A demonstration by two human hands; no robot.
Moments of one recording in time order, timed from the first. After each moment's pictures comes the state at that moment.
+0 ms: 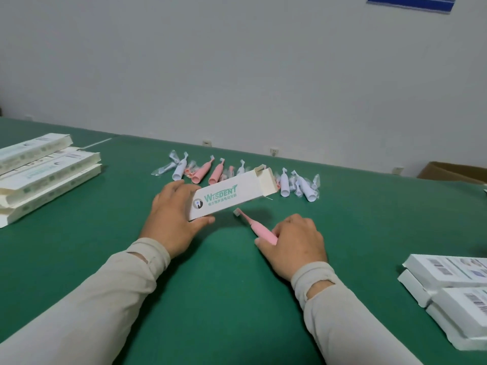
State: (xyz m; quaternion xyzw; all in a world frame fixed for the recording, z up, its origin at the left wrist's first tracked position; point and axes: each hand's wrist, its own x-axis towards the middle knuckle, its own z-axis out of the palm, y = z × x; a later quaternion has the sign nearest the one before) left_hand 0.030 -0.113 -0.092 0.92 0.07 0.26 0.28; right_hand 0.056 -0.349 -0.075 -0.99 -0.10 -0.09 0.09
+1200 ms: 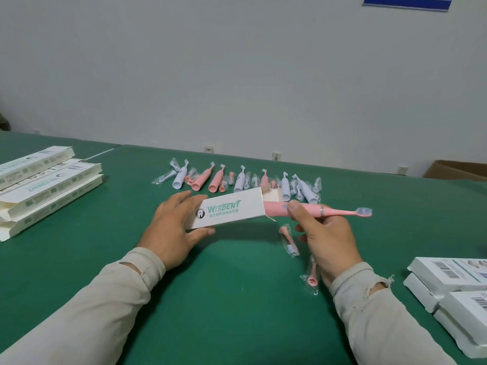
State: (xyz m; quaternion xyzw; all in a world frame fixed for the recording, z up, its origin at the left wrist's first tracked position) left_hand 0.026 -0.113 -0.093 0.93 0.03 0.24 0.28; right_hand 0.065 -0.385 -0.062 -0.67 -0.09 -0.07 0.73
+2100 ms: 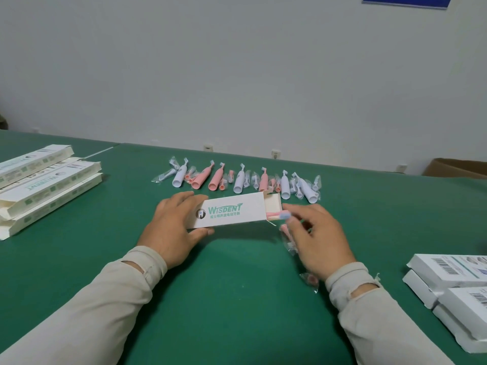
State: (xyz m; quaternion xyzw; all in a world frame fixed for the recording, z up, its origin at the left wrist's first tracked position) left_hand 0.025 -0.112 -0.093 0.94 0.04 0.24 0.24; right_hand 0.070 -0.388 -0.073 -0.84 -0.21 -0.18 0.46
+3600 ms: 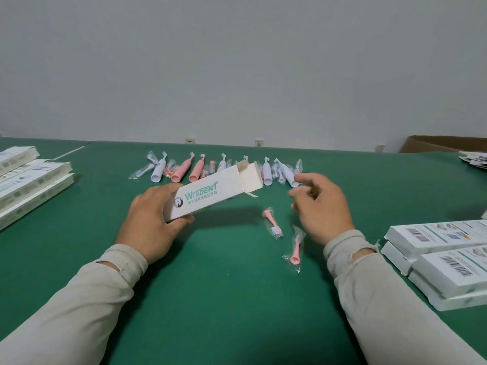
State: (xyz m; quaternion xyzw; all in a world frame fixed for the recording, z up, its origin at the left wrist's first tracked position) left_hand 0.027 -0.113 -0.093 0.91 0.02 0.29 0.28; right_hand 0.075 -0.409 -0.054 -0.82 -0.09 -0.17 0.55
